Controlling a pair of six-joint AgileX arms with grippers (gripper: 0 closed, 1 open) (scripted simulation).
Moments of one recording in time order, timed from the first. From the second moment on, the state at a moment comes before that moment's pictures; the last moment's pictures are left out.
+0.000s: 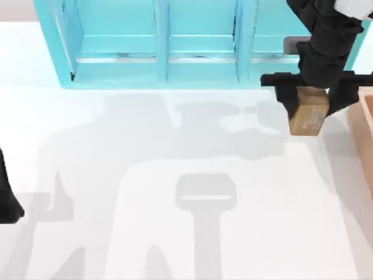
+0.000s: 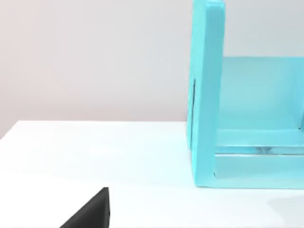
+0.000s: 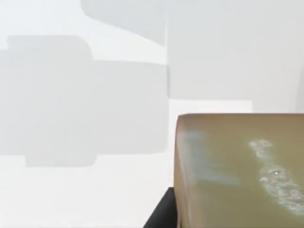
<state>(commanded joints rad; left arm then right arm) 0.00 0.00 0.00 0.00 0.00 0.00 0.30 2.25 1.94 -1.28 0.00 0.32</state>
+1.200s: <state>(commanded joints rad) 0.00 0.00 0.00 0.00 0.00 0.00 -0.22 1.87 1.69 -1.40 0.00 -0.21</state>
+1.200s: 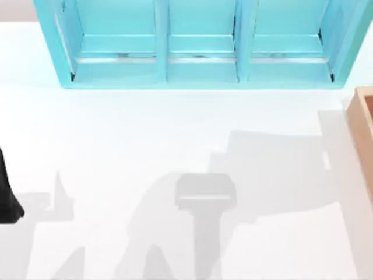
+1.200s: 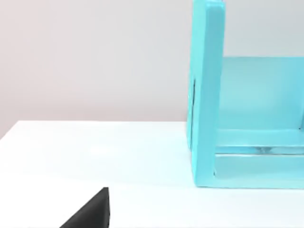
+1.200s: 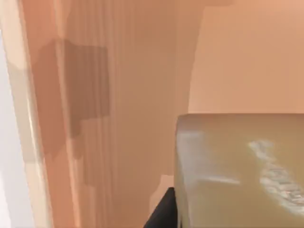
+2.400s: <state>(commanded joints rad) 0.00 0.00 0.00 0.00 0.00 0.00 -0.31 1.80 1.36 -1.14 0.00 -0.30</state>
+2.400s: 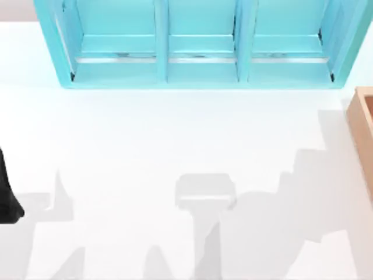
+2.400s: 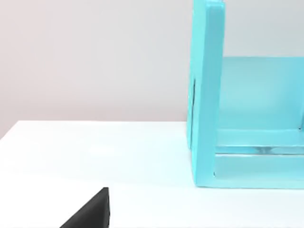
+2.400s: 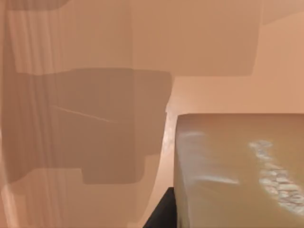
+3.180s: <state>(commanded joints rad) 0.00 0.00 0.00 0.00 0.00 0.00 -0.31 1.80 1.36 -1.14 0.00 -0.30</state>
